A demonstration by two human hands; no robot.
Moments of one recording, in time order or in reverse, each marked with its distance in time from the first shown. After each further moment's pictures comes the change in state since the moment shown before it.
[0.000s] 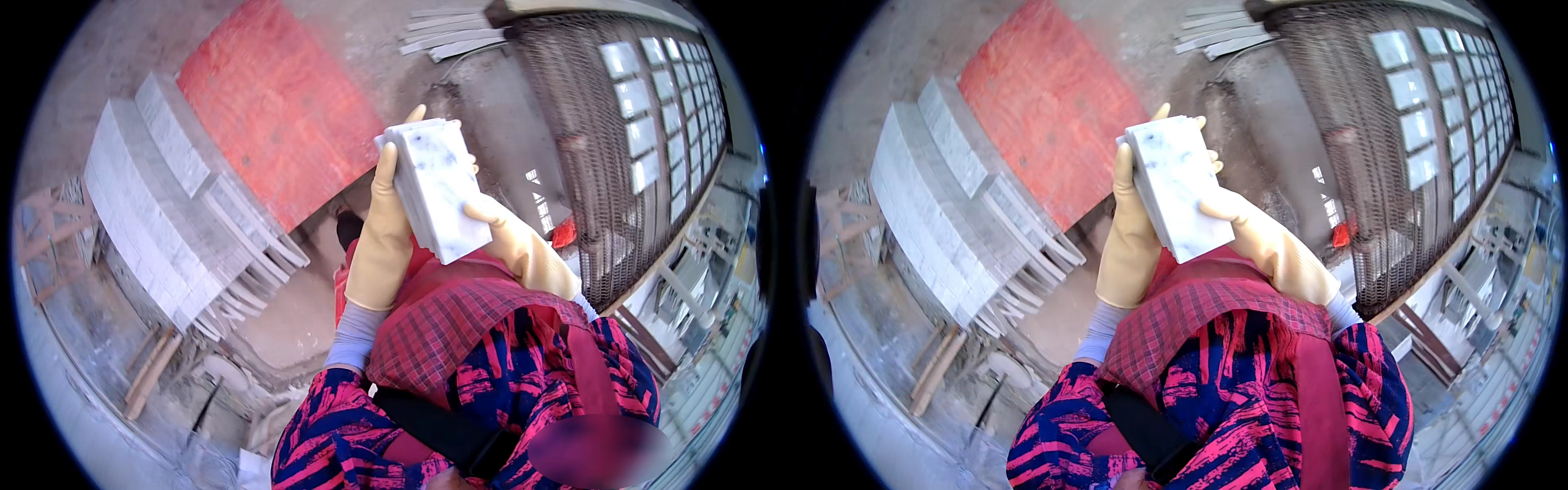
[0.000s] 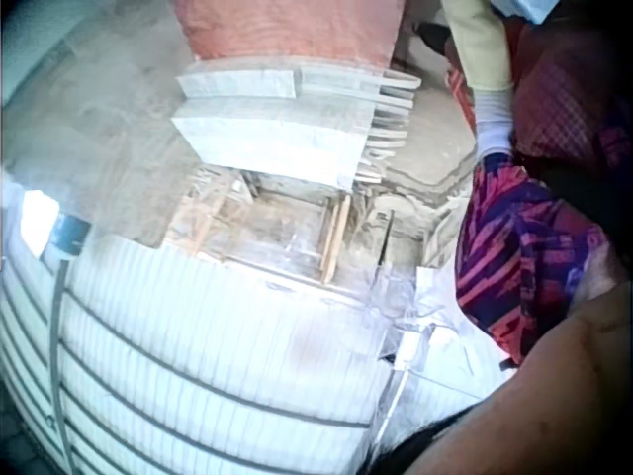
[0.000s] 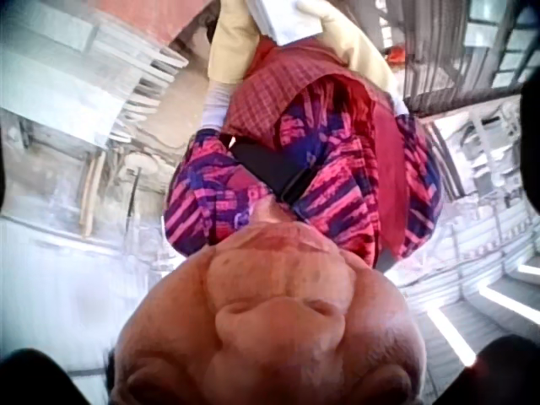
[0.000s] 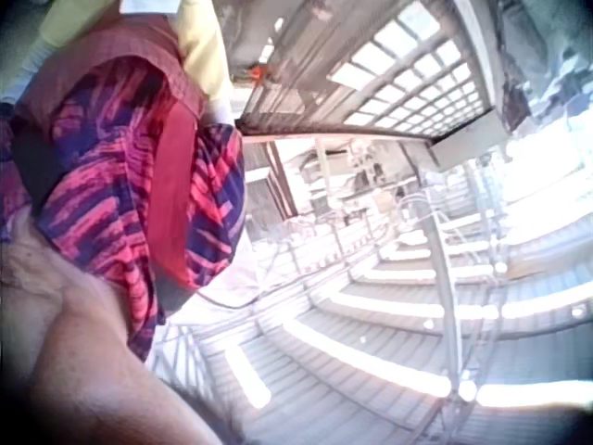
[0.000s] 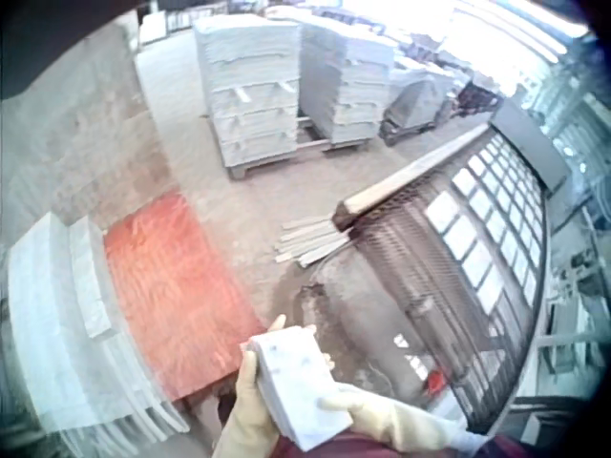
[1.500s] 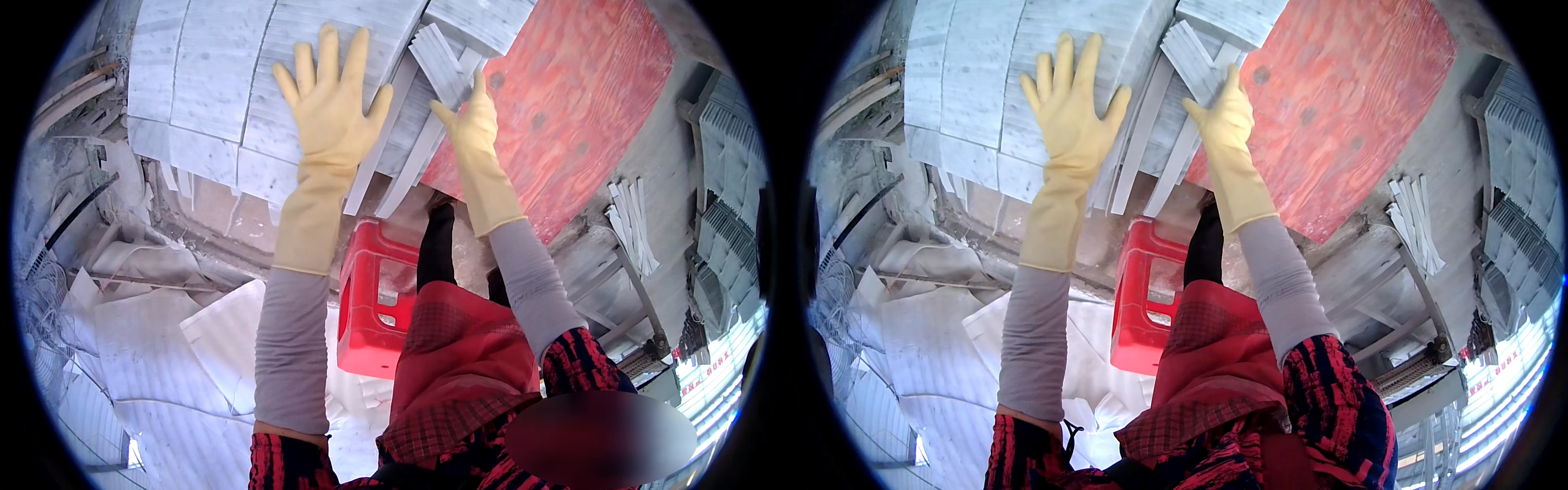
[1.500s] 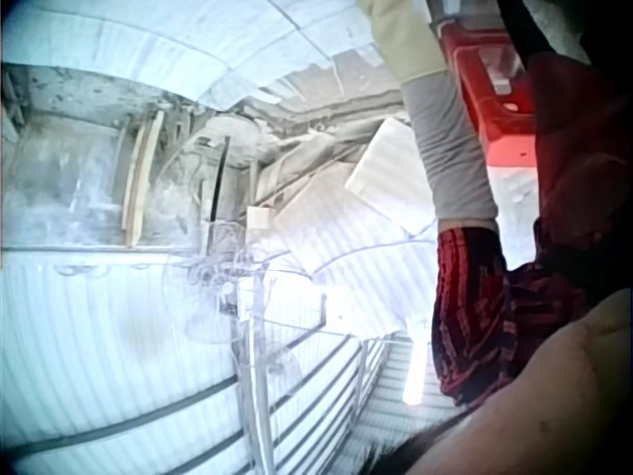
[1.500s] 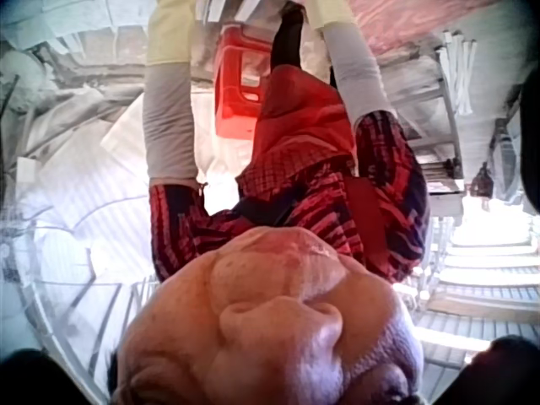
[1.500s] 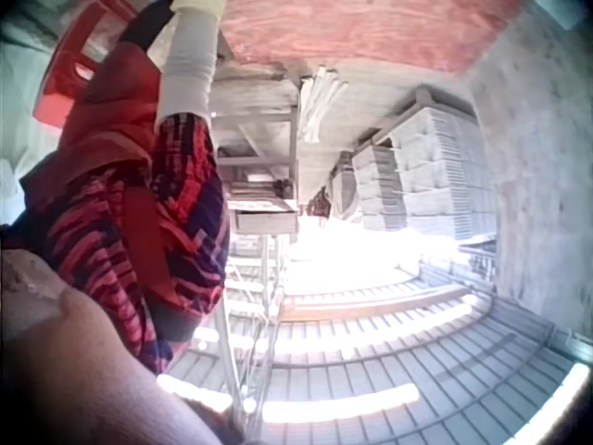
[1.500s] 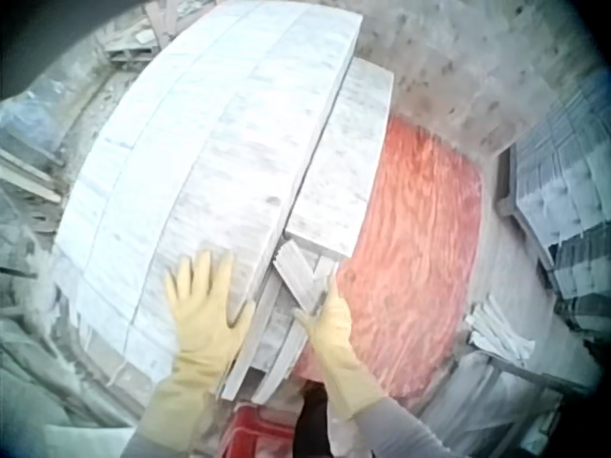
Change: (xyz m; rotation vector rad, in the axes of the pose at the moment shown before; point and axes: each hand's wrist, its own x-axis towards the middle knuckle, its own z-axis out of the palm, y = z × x) left_hand -0.342 0.509 -0.551 2.146 1.546 0.424; right_hand 0.774 0.455 0.165 -2.156 0.202 -0.263
